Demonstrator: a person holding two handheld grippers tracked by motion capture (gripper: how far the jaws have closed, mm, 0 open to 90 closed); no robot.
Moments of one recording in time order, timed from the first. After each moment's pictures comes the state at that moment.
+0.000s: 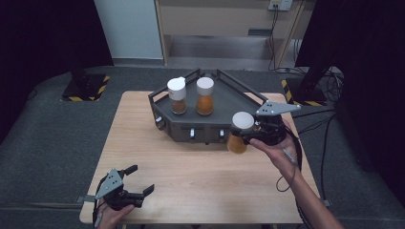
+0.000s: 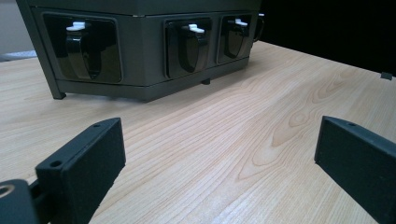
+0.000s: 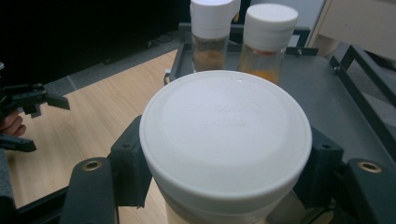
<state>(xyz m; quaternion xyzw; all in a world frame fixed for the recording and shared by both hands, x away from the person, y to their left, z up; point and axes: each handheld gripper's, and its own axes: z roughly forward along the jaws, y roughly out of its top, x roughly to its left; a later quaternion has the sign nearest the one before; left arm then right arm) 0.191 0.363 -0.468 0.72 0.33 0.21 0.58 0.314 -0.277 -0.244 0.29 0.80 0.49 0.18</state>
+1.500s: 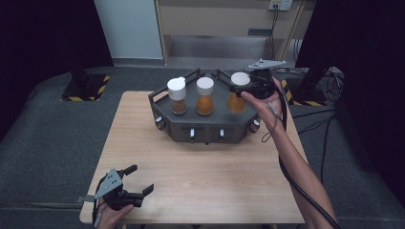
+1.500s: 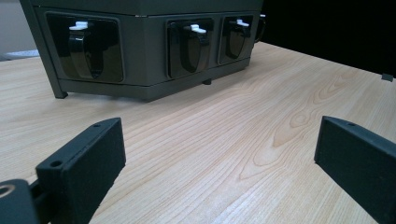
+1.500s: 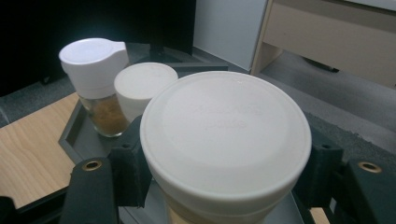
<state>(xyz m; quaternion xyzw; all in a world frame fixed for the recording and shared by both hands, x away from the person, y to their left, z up) 0.191 0.364 -0.469 0.72 0.33 0.21 0.58 0.419 -0.250 -0.229 0.35 0.77 0.48 0.24</state>
